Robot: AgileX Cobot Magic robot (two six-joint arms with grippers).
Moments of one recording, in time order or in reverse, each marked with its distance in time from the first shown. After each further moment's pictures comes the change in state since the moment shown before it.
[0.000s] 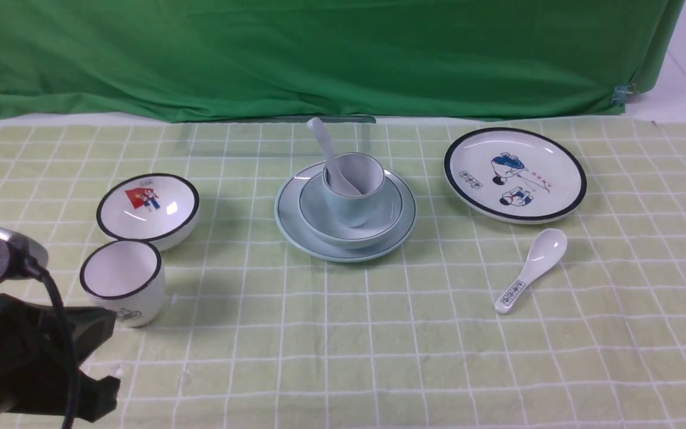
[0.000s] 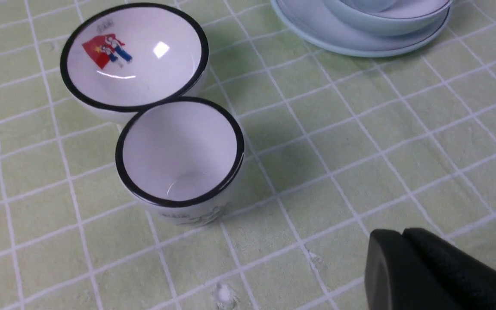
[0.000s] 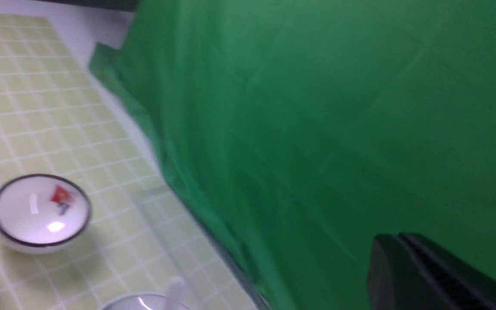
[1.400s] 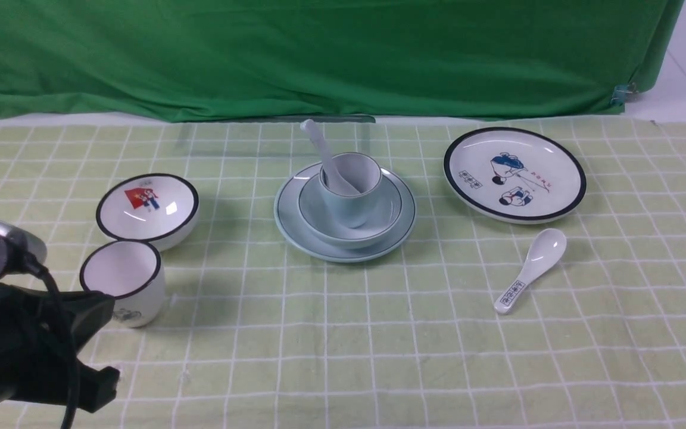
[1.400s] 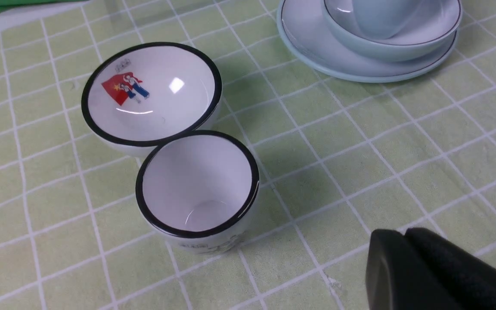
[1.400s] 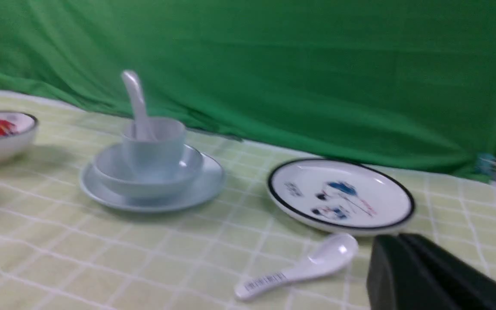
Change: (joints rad) right arm -0.281 -1.051 1.576 0.183 -0.693 0.252; left arm 0.000 0.001 0.010 0.052 -0.057 0.003
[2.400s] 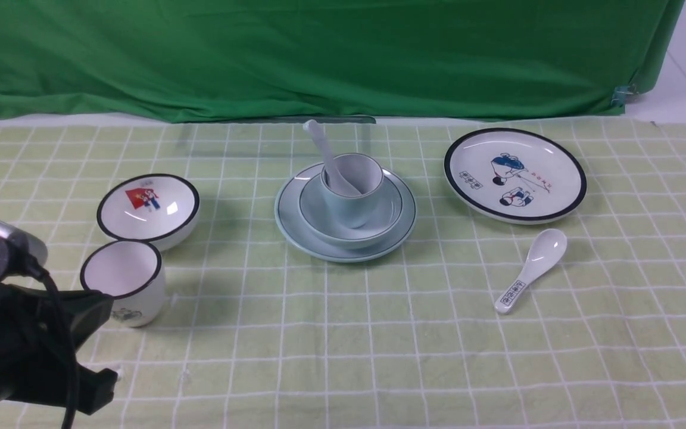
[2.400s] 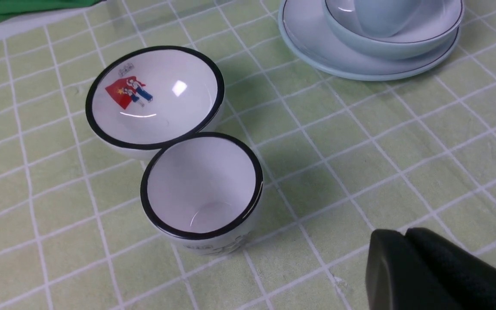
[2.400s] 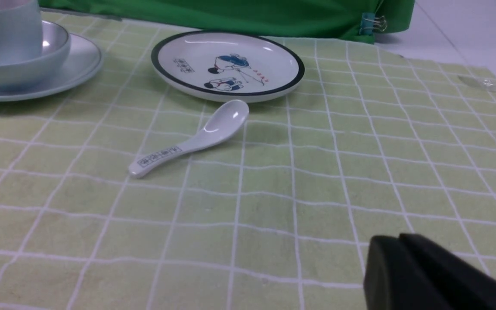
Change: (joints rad) right arm -0.265 -0.299 0.000 -0.186 0.500 0.186; left arm 0.000 0.000 0.000 0.003 0.000 0.019
